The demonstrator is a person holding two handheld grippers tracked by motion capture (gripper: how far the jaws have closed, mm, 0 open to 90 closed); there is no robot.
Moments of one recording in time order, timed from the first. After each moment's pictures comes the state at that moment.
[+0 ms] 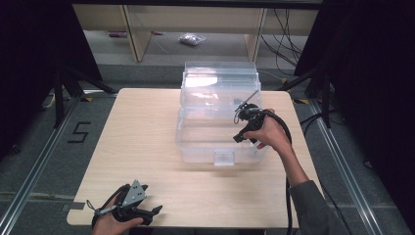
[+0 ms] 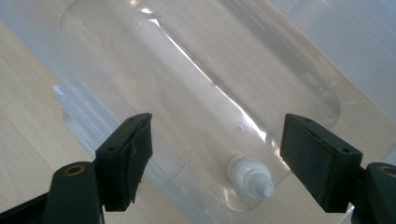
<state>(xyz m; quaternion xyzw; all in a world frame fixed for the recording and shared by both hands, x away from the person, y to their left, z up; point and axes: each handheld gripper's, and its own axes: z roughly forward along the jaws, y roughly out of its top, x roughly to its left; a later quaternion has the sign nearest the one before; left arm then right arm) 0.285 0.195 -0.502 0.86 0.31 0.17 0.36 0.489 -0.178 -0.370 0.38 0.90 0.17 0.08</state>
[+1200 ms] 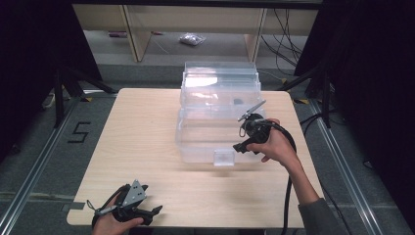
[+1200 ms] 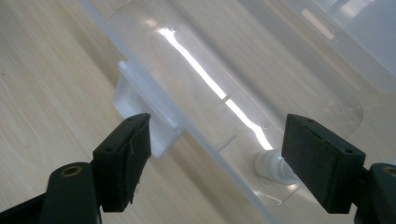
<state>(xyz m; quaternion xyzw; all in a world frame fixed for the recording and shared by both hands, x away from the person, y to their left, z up) 0.285 0.194 -0.503 0.86 0.31 0.17 0.37 0.449 -0.185 -0.368 0.34 0.91 0.22 0.09</state>
